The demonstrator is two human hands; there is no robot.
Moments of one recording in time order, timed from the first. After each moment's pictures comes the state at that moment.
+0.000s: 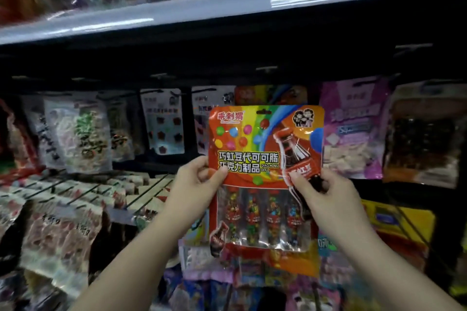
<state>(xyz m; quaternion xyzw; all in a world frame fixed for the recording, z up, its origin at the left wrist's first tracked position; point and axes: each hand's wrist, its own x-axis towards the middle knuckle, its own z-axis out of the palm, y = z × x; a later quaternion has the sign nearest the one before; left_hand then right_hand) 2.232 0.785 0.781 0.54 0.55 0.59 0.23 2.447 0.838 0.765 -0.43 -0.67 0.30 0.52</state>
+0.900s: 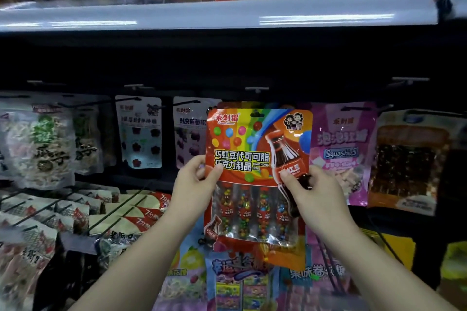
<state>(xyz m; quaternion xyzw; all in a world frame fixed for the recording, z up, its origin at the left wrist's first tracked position) 2.235 0.863 0.787 0.53 0.51 0.64 0.21 2.442 0.897 0.792 -0.45 -0.68 0.25 0.52</state>
